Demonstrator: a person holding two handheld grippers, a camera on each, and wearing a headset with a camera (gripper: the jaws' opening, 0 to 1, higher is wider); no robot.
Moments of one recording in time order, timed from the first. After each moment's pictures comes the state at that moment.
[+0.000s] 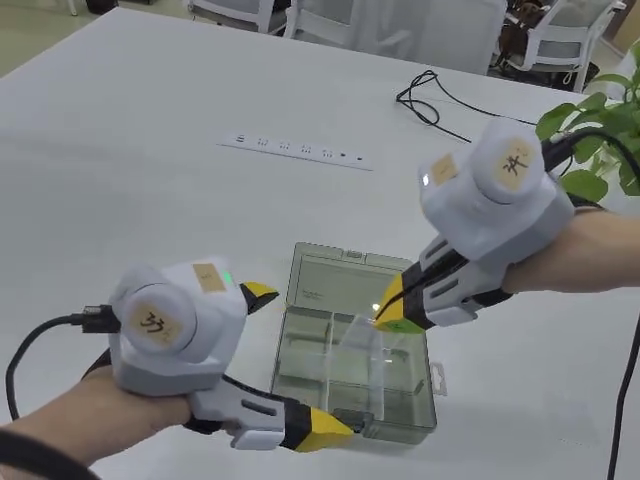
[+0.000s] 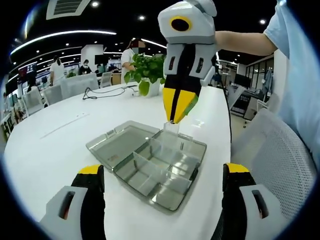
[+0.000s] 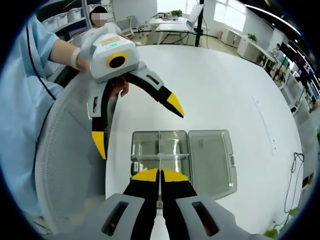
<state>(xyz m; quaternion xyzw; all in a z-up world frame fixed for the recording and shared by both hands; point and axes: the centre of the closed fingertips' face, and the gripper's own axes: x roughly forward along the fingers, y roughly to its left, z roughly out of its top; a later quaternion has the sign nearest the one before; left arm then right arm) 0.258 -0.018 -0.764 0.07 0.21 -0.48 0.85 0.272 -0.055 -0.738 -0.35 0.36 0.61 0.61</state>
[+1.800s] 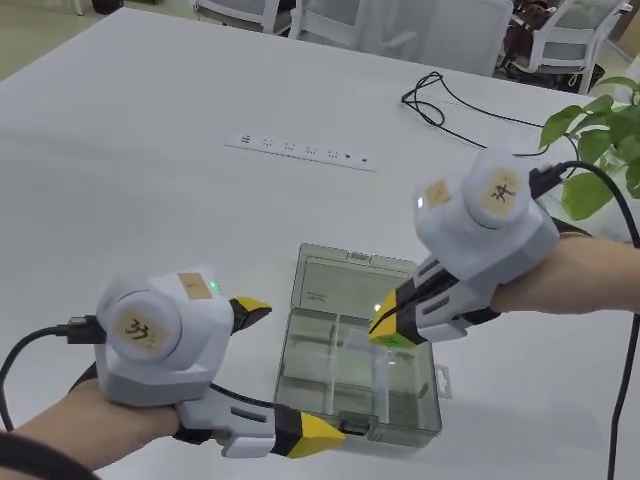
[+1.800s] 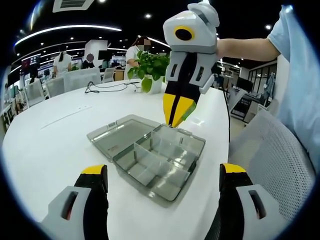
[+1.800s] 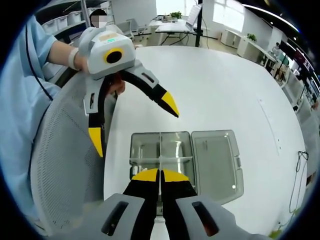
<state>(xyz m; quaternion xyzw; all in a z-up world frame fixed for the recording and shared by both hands) 0.251 -0.009 -0.772 0.05 0.23 -0.47 0.85 0.270 -0.048 -0.752 -0.33 0.36 0.62 0.62</state>
